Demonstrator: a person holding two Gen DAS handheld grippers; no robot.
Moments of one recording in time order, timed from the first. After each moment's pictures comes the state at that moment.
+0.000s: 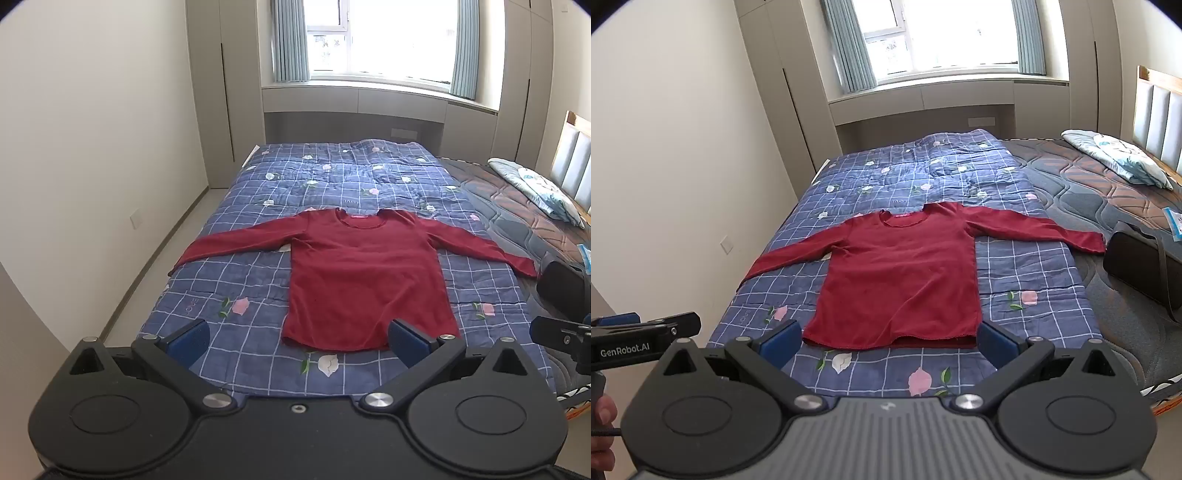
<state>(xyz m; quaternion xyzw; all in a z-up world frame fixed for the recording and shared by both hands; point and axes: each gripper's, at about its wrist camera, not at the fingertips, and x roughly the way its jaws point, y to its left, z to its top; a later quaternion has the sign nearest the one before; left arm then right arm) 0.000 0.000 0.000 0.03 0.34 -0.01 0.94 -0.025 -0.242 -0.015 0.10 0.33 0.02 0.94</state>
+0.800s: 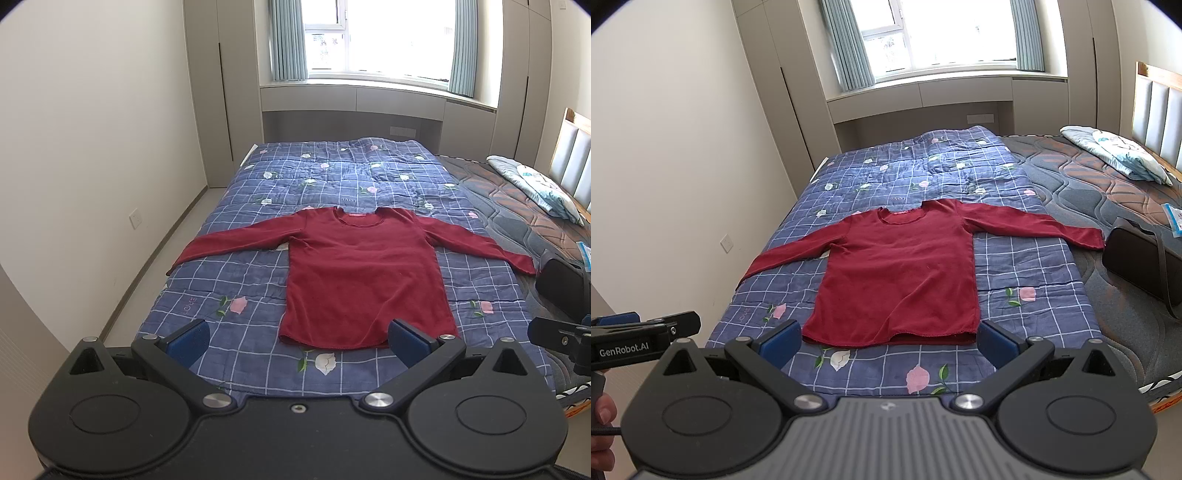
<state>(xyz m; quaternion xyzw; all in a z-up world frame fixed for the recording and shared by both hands) 0.000 0.000 0.000 0.03 0.34 -0.01 0.94 -0.024 -0.244 -0.014 0.11 0.33 0.03 0.94</state>
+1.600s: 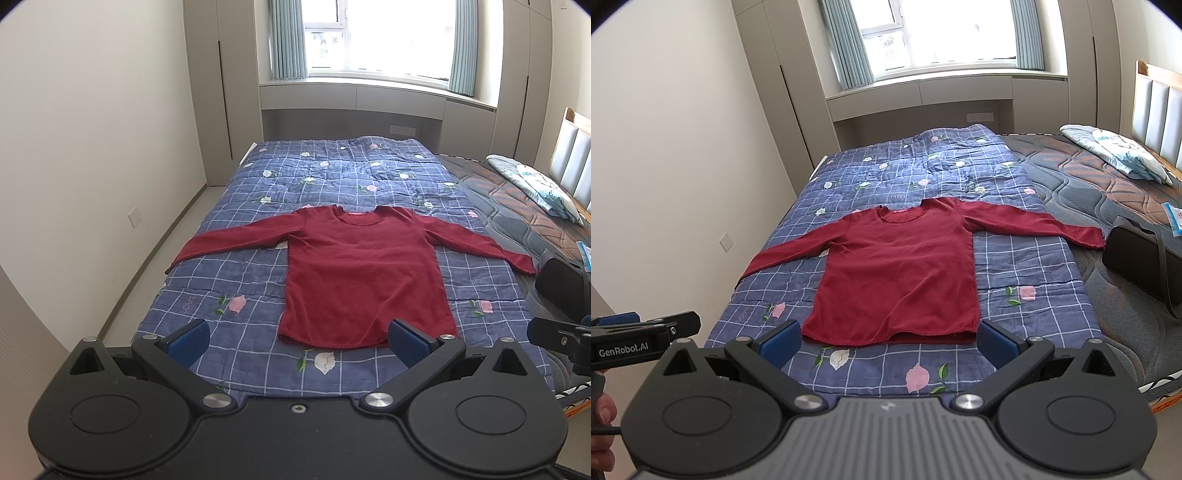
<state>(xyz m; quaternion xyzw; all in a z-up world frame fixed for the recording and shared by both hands) 0.000 0.000 0.000 0.03 0.34 -0.01 0.94 -0.022 -0.244 -0.014 0.11 0.33 0.03 0.94</state>
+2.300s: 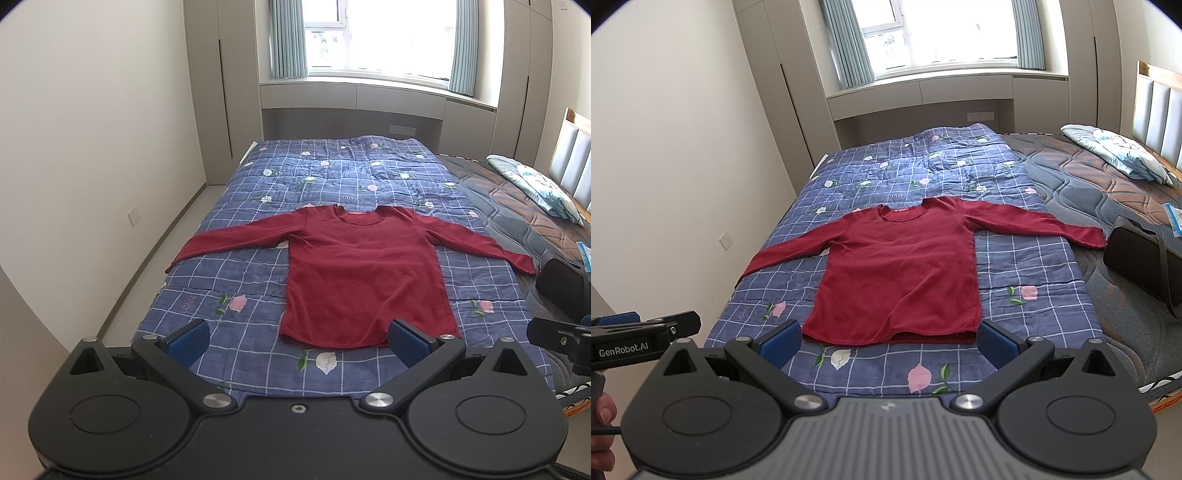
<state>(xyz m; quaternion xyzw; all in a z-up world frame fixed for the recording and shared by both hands) 0.000 0.000 0.000 0.03 0.34 -0.01 0.94 -0.020 -0.242 -0.015 0.11 0.33 0.03 0.94</state>
